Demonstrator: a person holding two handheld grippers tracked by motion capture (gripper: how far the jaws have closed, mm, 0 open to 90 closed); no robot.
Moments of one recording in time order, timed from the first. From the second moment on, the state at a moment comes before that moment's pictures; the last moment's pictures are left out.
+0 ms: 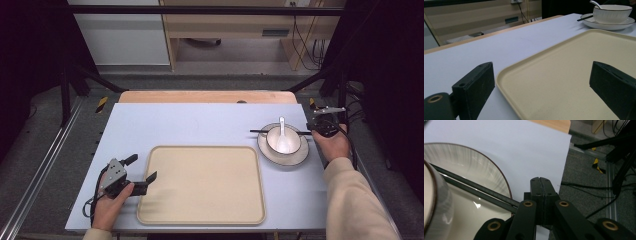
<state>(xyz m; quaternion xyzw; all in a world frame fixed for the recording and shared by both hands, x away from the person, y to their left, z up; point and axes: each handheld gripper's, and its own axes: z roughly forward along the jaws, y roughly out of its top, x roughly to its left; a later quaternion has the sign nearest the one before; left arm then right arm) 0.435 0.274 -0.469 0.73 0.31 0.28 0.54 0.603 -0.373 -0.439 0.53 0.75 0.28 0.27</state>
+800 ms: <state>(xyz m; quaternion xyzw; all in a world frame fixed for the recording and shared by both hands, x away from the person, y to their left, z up) 0.436 0.270 -0.472 0.74 0.32 0.27 0.53 0.546 -0.369 -0.432 0.49 0.79 0.26 0.27</state>
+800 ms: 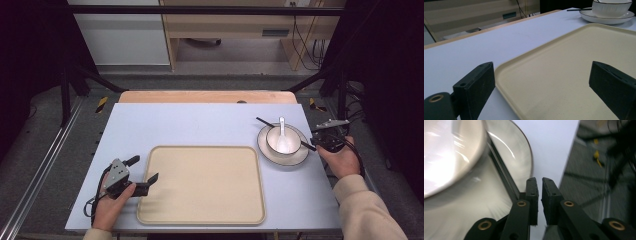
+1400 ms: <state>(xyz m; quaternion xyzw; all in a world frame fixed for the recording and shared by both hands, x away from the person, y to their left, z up) 0.436 0.270 -0.472 0.74 0.31 0.27 0.52 0.556 -0.363 -0.447 0.44 0.82 0.28 0.23</state>
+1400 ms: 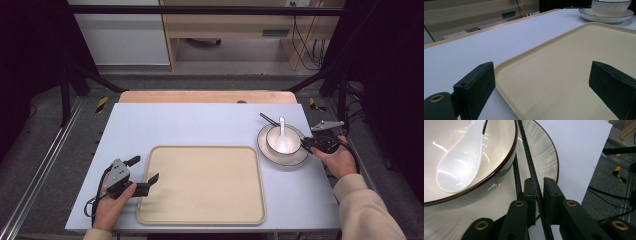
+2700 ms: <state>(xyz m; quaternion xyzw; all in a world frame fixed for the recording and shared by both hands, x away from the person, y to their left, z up) 0.436 0.279 -0.467 0.73 0.33 0.29 0.53 0.400 -0.176 -0.415 0.37 0.82 0.38 0.23</state>
